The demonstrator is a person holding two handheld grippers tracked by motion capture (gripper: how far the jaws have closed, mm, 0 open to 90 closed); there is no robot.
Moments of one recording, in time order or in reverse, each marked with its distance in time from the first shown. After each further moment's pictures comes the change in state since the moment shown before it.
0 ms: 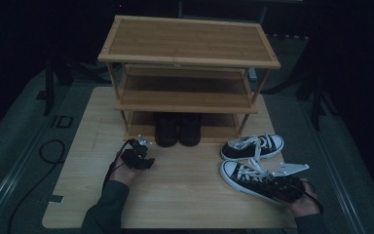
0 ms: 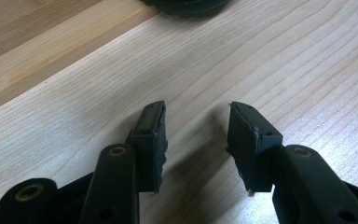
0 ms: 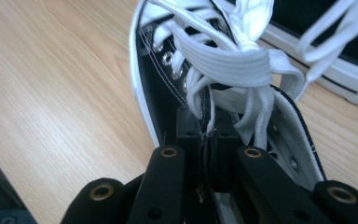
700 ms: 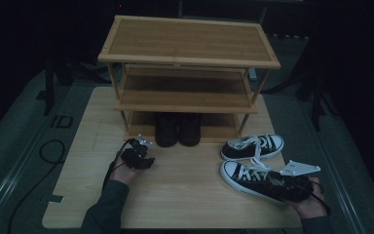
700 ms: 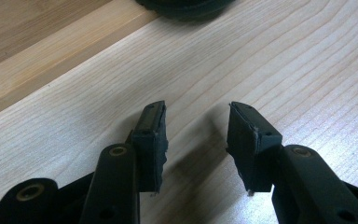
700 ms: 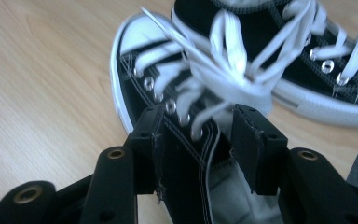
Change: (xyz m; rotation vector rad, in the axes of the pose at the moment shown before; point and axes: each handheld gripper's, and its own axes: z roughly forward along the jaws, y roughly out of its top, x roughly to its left) left arm -0.001 0.001 -0.002 -0.001 0.004 0.004; right arm 0.001 0.003 -0.023 -0.070 -0.106 -0.017
